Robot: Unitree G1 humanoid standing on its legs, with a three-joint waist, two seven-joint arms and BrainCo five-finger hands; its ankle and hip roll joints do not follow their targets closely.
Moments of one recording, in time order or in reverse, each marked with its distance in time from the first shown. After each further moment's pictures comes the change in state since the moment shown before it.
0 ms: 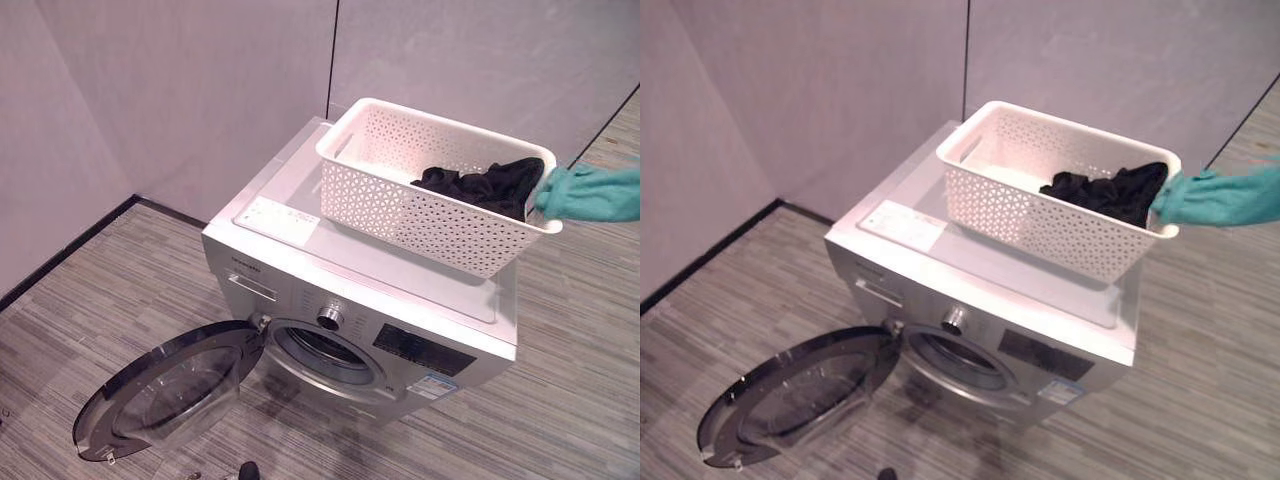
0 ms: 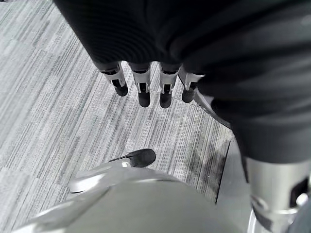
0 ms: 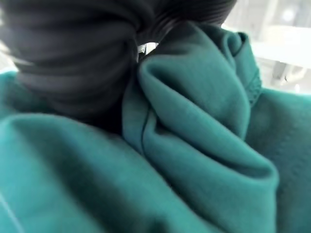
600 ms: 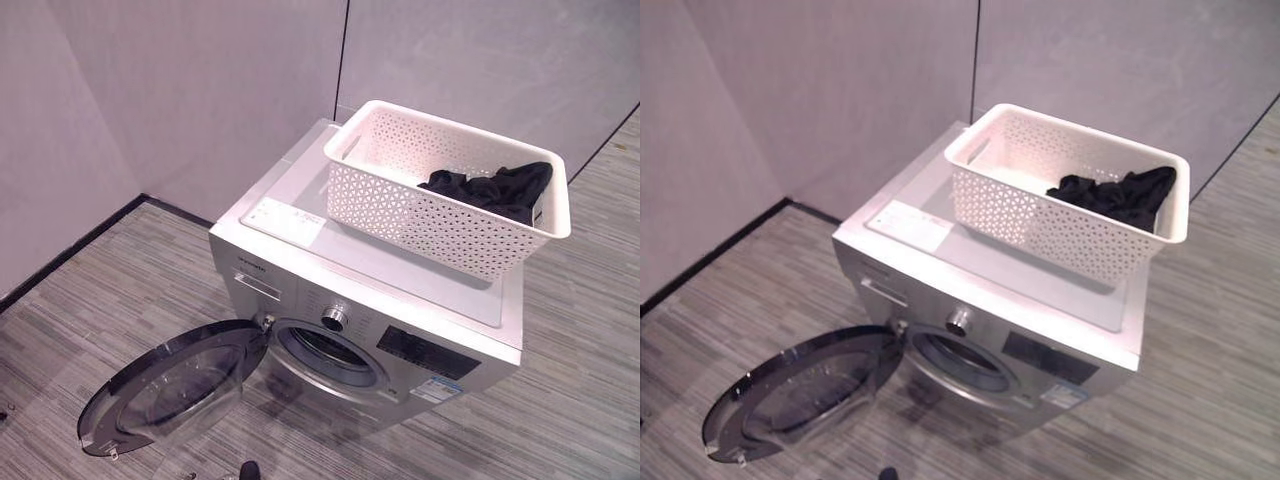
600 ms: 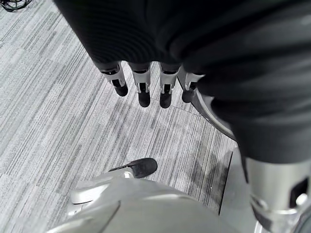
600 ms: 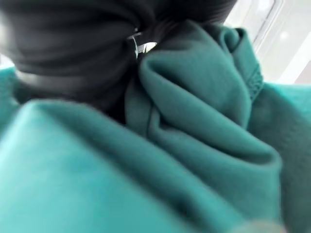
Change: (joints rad) left arm 0.024 0.004 0.000 -0.005 0.005 -0.016 0.049; right arm 0.280 0.122 -0.175 0.374 0.048 0.001 -0.127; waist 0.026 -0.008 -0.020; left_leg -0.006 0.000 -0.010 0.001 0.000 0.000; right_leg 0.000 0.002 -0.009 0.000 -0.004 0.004
